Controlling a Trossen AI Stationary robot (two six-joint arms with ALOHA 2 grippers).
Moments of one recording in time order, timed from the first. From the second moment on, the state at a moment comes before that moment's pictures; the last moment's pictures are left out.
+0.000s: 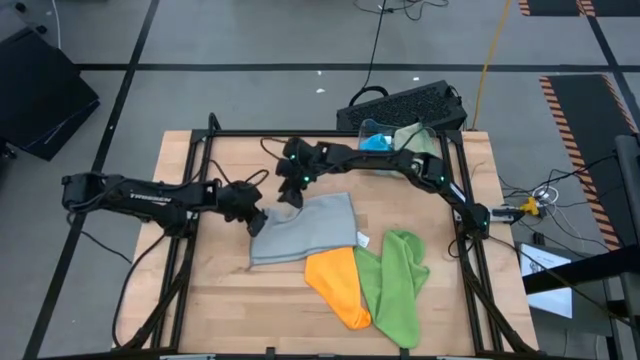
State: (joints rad) left arm 0.16 1.06 0.39 -0.22 0.07 -0.58; right arm -0.27 2.32 1.92 -0.39 -0.52 0.09
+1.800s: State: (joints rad) left arm -0.21 1.03 0.51 -0.56 0.17 -1.11; right arm -0.18 2.43 1.85 -0.05 -0.76 -0.08
